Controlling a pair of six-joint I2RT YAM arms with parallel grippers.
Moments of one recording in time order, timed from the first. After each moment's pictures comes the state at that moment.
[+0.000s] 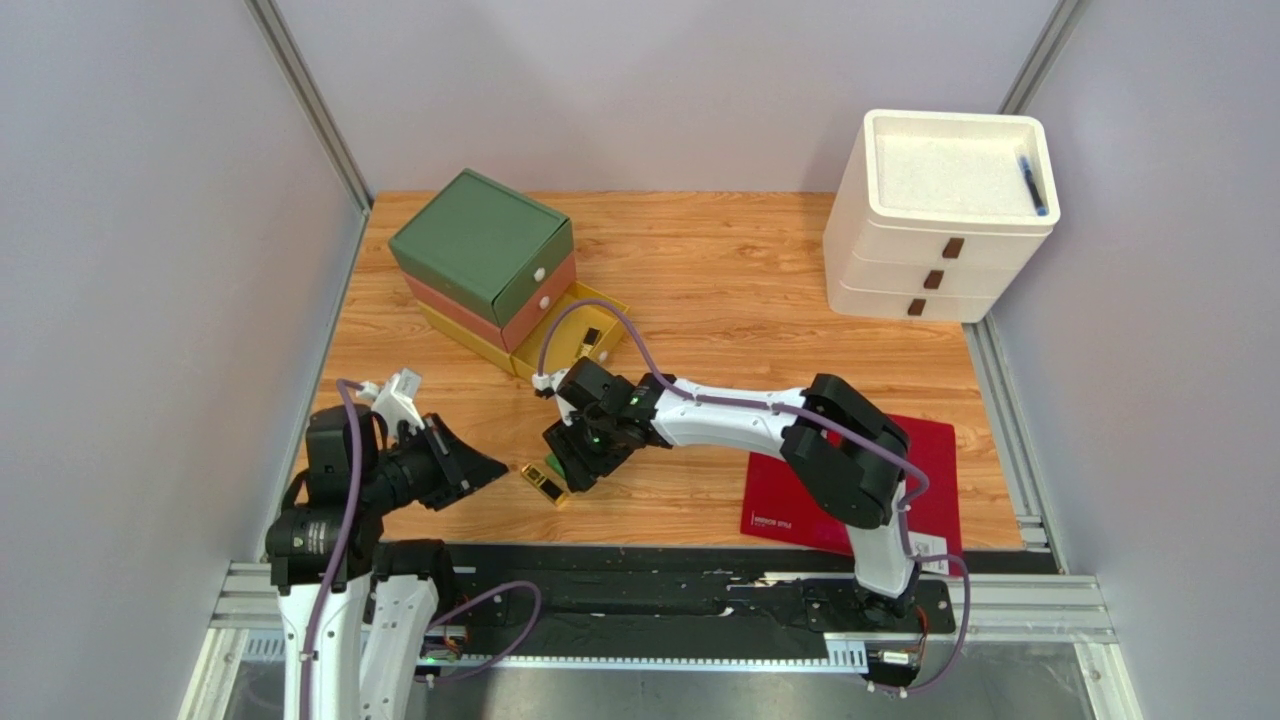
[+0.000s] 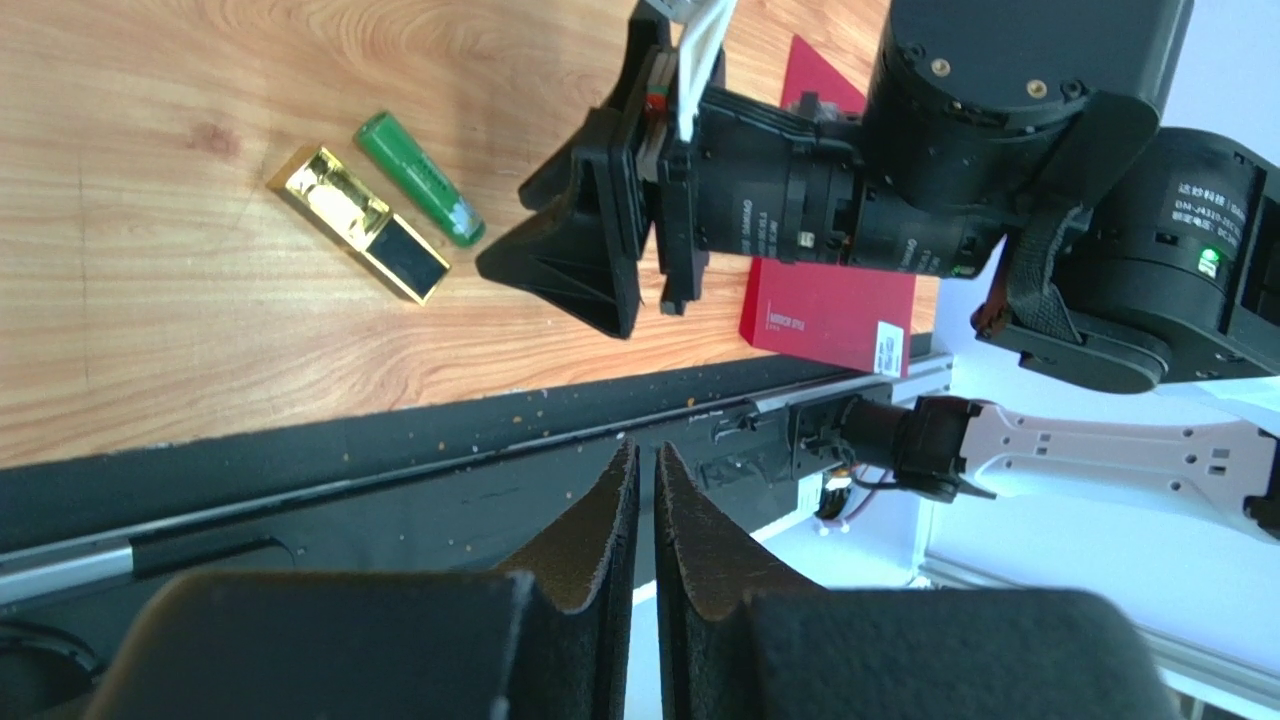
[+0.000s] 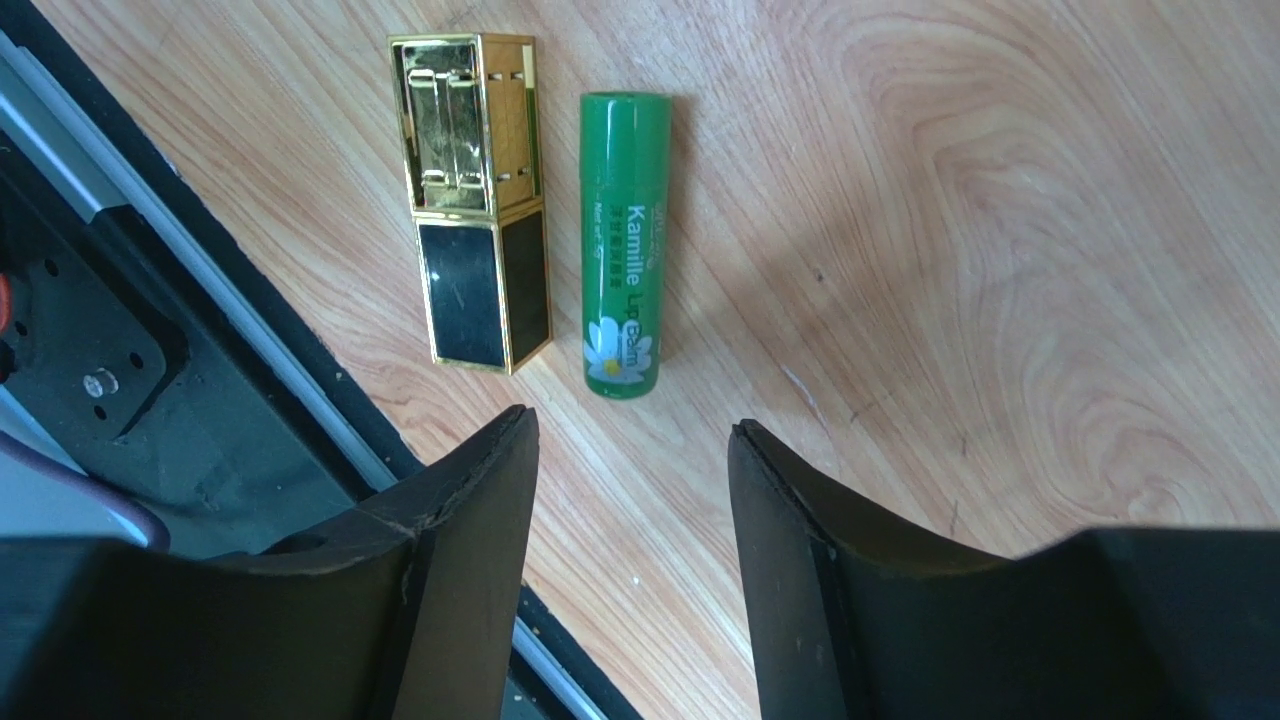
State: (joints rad) left arm 0.06 0.43 0.81 -1.12 0.63 -0.57; right arm 1.06 1.95 1.36 -0.42 -0.20 0.33
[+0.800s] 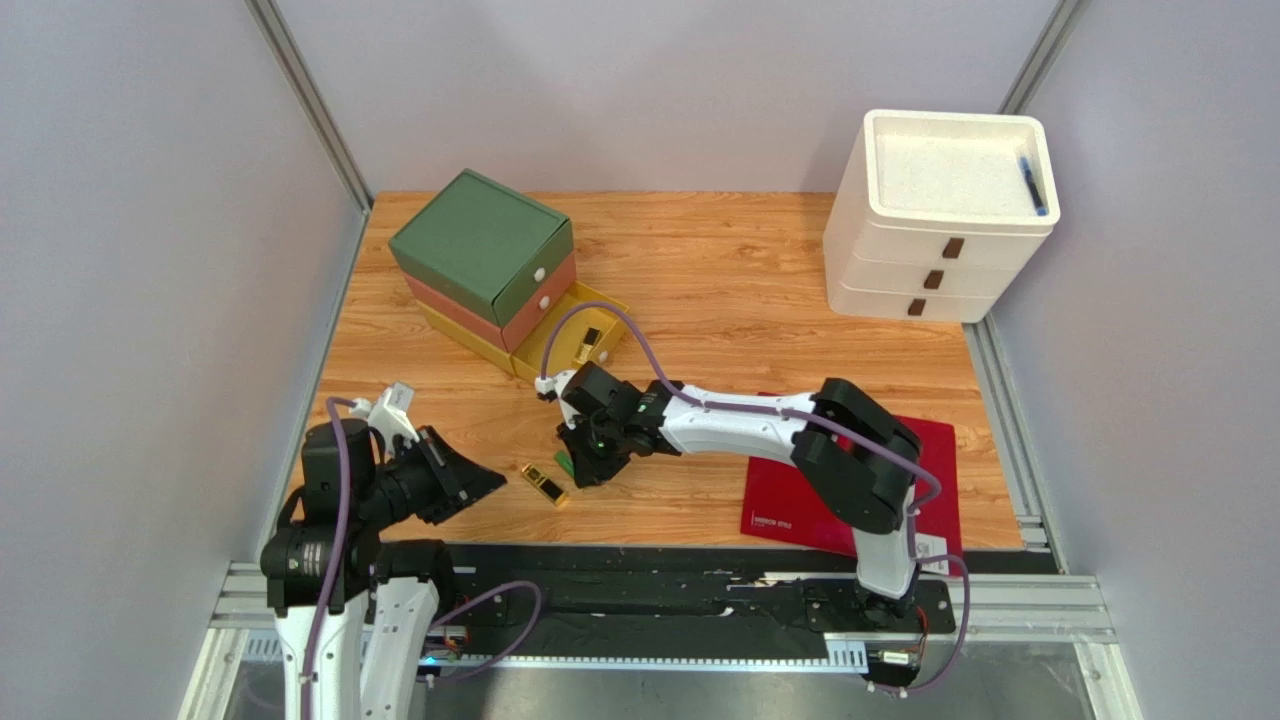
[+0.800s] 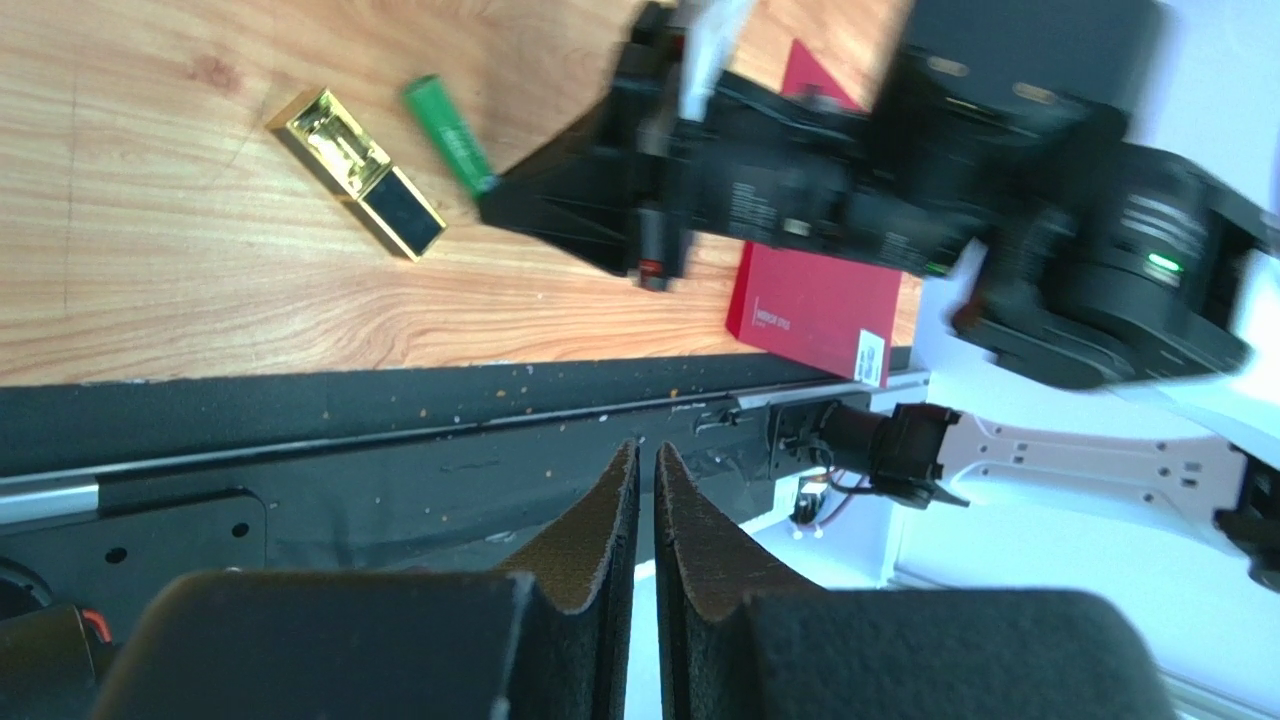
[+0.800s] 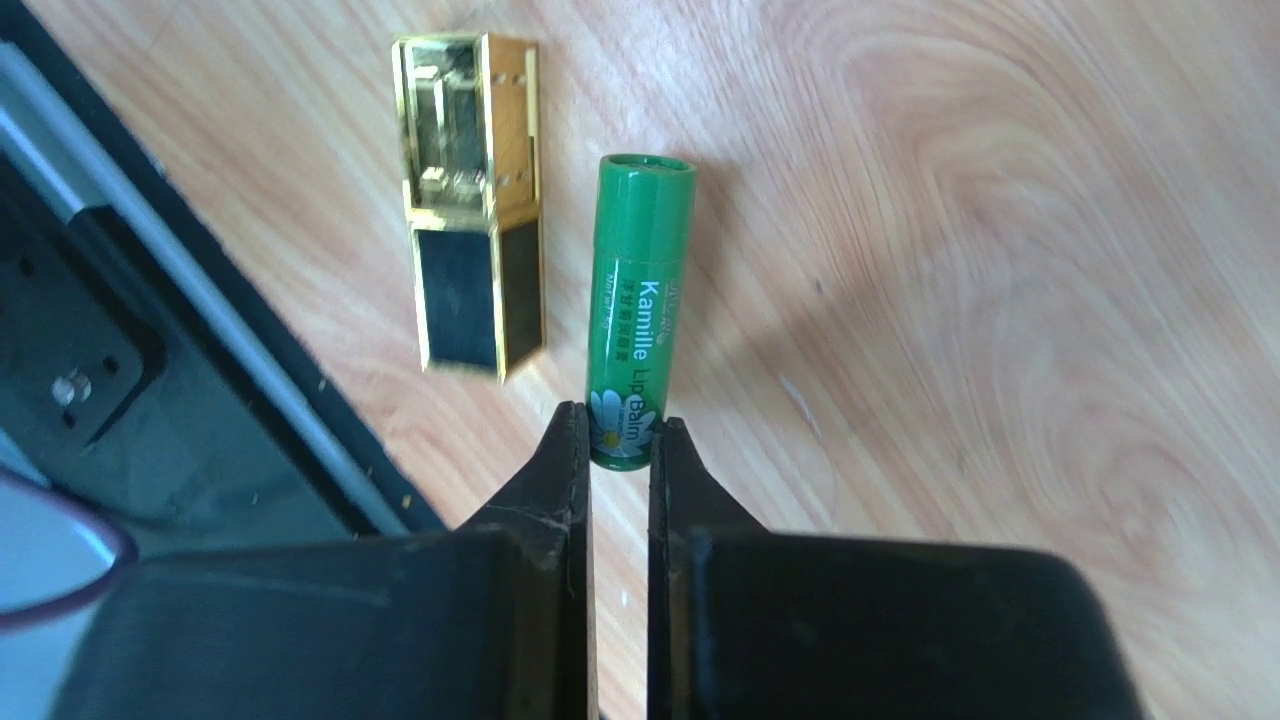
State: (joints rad) left arm 0.06 0.36 0.84 -1.21 0.60 -0.64; right arm 1.08 1.94 1.31 -0.34 -0.17 0.31
